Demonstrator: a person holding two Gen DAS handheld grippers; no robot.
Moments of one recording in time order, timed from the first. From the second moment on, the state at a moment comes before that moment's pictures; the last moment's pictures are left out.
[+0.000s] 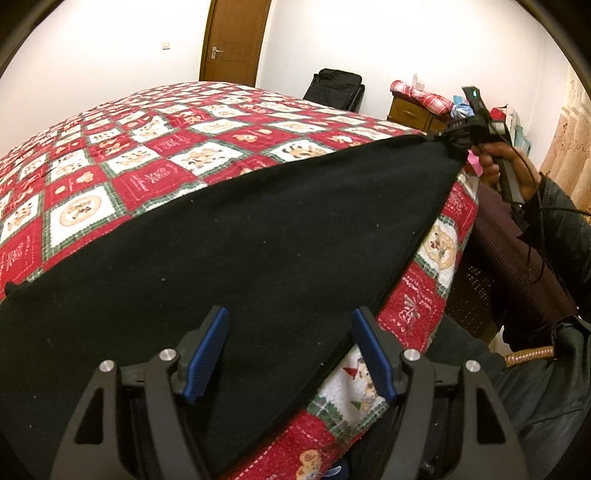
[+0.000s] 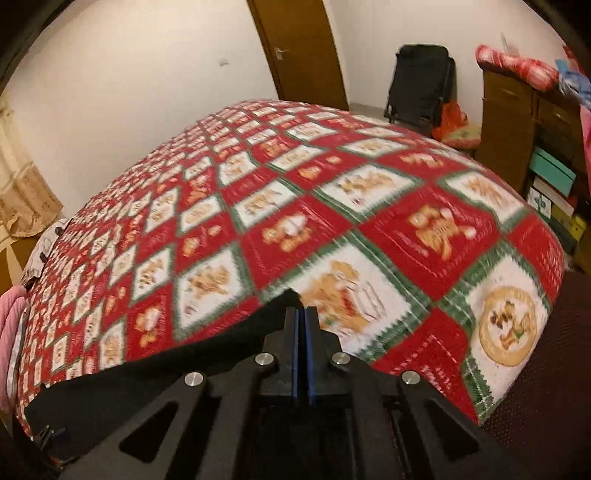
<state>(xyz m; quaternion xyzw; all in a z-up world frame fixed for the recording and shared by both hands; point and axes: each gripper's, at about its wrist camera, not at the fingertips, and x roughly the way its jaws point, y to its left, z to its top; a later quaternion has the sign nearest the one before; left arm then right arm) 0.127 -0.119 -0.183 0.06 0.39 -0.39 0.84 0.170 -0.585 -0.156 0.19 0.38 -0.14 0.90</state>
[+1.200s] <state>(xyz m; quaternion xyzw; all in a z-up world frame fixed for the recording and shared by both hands) 0.119 0.021 -0.192 0.07 0.36 -0.19 0.91 0.321 -0.041 -0.204 0.11 0.56 0.33 0.75</state>
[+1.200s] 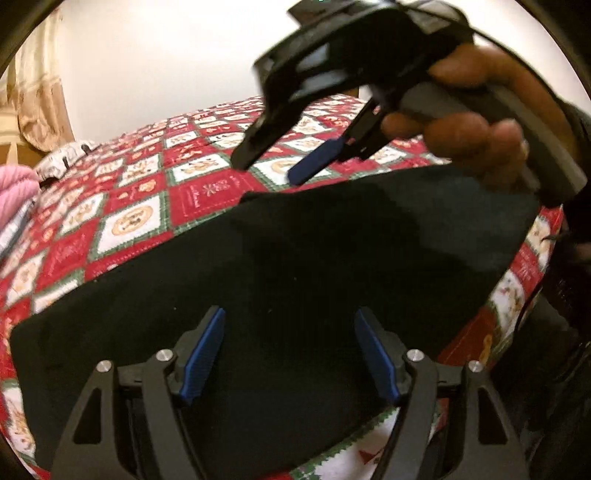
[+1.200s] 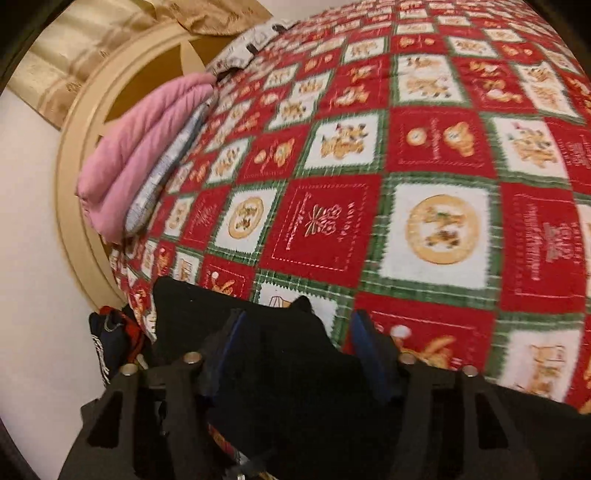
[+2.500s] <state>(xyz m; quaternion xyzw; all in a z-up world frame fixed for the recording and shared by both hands) 0.125 0.014 -0.192 0.06 0.40 -0.15 0.90 0.233 -0.149 -0.192 0.06 0.46 0.30 0.83</state>
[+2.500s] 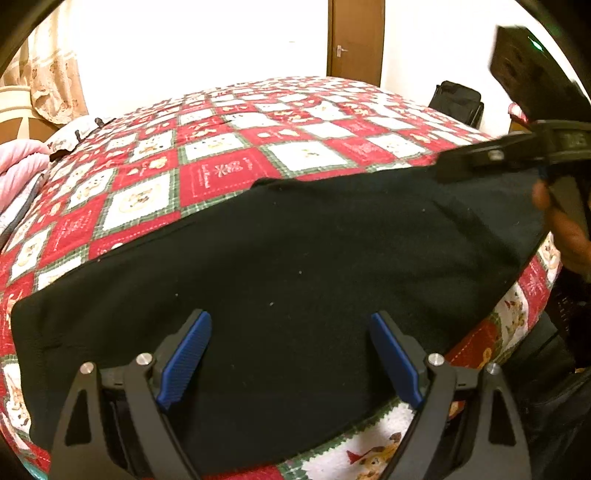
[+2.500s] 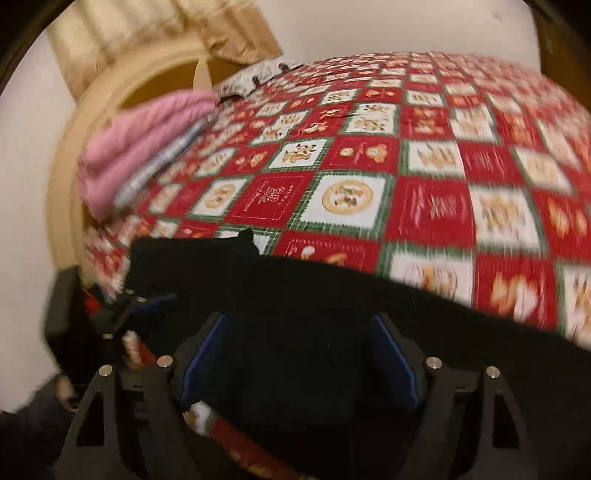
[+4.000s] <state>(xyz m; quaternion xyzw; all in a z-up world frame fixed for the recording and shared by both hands) 0.125 -0.116 -0.172 0.08 0.39 -0.26 0.88 0.123 -0.387 -0.198 0.22 0.40 0.12 0.88</state>
